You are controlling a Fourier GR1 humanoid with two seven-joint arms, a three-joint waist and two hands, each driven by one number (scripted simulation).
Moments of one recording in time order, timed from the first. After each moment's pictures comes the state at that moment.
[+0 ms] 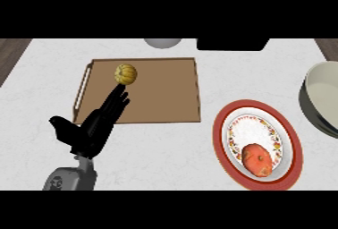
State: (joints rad) left arm -0.13 0.03 -0.09 -1.57 0.15 -0.12 0.18; right arm -0.59 -0.51 -0.41 -1.33 1.17 0.13 0.45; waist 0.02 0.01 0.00
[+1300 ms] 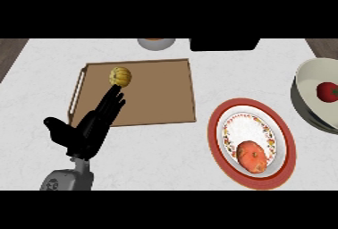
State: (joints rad) left arm -0.11 0.03 -0.07 -1.58 0.16 -0.11 0.20; right arm -0.72 -0.49 -0.84 -0.84 0.66 -0.28 -0.14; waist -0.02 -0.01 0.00
